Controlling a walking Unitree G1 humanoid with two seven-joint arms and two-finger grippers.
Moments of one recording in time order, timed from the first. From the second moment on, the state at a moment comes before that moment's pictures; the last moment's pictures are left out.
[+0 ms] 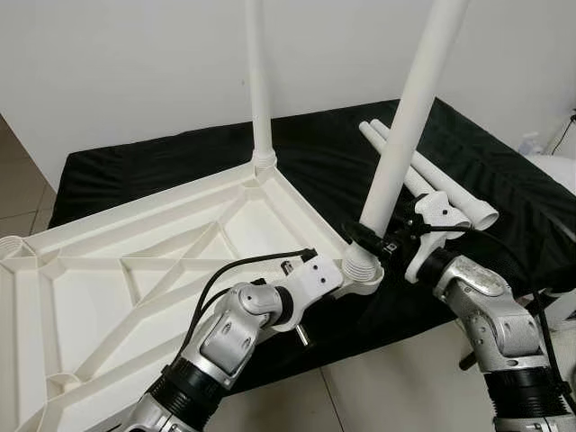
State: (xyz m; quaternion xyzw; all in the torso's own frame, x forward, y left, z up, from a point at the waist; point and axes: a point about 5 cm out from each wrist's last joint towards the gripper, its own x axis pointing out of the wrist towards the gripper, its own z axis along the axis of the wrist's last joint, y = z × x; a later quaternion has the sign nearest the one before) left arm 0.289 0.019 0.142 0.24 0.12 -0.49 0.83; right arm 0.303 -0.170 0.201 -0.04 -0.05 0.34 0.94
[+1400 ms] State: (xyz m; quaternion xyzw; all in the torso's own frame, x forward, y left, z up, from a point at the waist) left arm 0.294 0.023 0.141 0.24 0.12 -0.49 0.83; right arm 0.312 -0.171 0.190 -0.04 -0.06 0.30 0.95
